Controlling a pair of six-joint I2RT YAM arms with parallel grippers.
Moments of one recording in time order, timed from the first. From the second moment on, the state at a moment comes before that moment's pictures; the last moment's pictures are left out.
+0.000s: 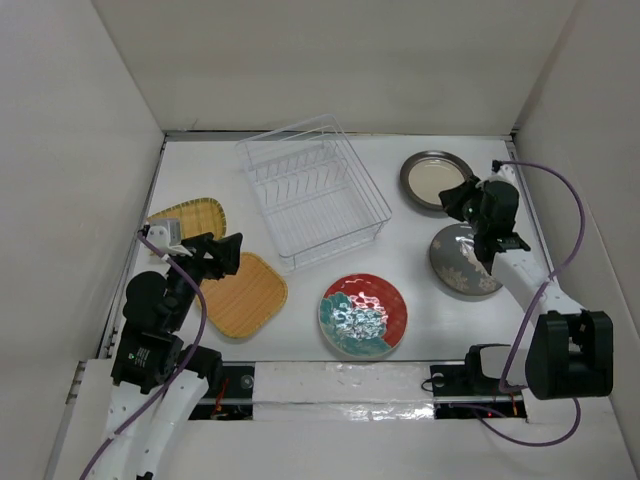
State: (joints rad) left arm -0.28 0.34 0.69 -0.36 0.00 -0.39; right arm 0.03 1.25 0.74 0.24 -0.10 0.57
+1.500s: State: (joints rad) left arm -0.27 0.50 0.69 -0.33 -0.03 -0.36; right arm -0.32 2.15 1.26 0.32 -0.50 0.80
